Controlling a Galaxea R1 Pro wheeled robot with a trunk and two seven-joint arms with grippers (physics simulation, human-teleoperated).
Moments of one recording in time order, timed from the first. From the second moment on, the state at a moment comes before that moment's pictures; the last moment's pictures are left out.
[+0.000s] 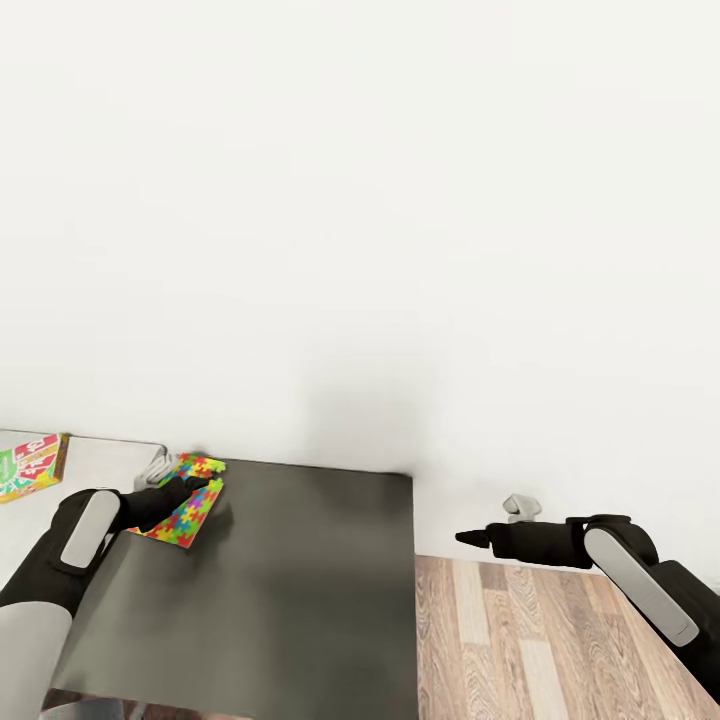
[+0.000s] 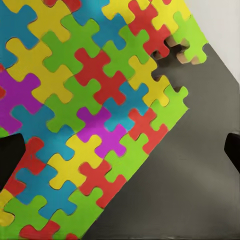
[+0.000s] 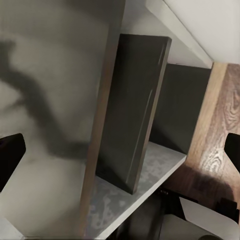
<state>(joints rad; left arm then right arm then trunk) -0.67 0.28 0.19 -0.91 0.77 0.82 0.10 -0.49 -0.53 0.40 -1.36 -1.02 0.90 0.13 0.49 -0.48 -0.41</state>
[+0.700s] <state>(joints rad) -0.67 0.28 0.19 -0.91 0.77 0.82 0.10 -0.49 -0.53 0.40 -1.36 -1.02 0.90 0.13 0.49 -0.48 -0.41</state>
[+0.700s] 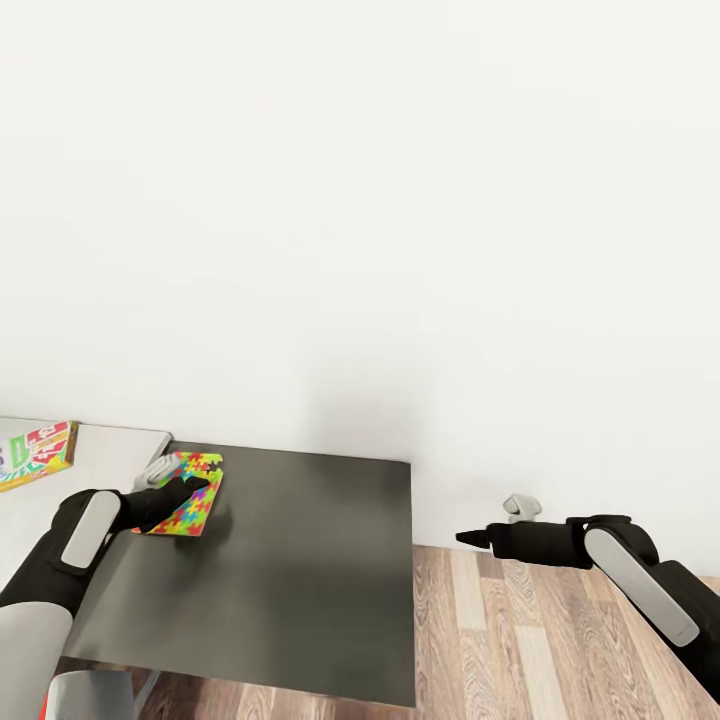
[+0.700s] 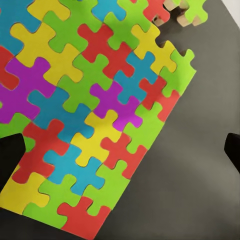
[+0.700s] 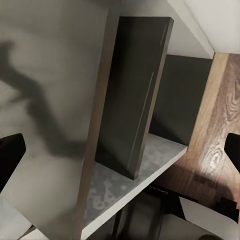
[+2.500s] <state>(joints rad) -0.67 0.27 0.18 -0.93 0.75 0.82 0.10 -0.49 -0.53 0.40 -1.37 -1.02 0.90 0.13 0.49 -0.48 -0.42</state>
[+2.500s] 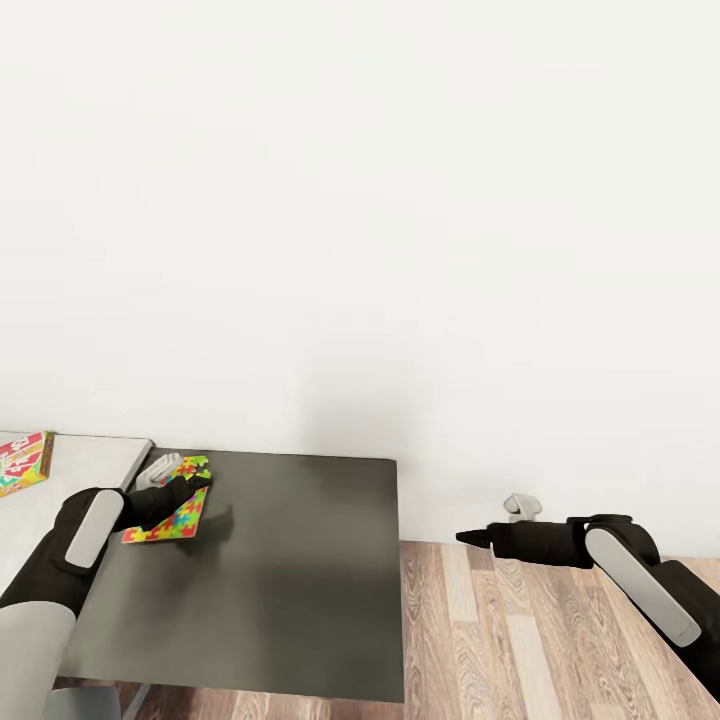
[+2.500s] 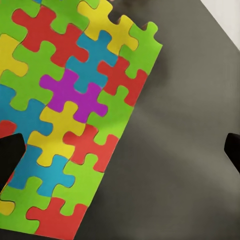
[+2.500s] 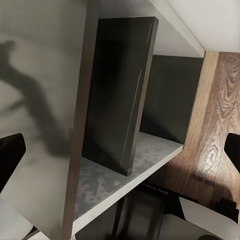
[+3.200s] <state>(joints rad) -0.67 0.27 0.18 -0.92 0.76 0.82 0.10 -0.49 -0.53 0.40 -1.37 -1.02 0.90 0.13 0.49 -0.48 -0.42</state>
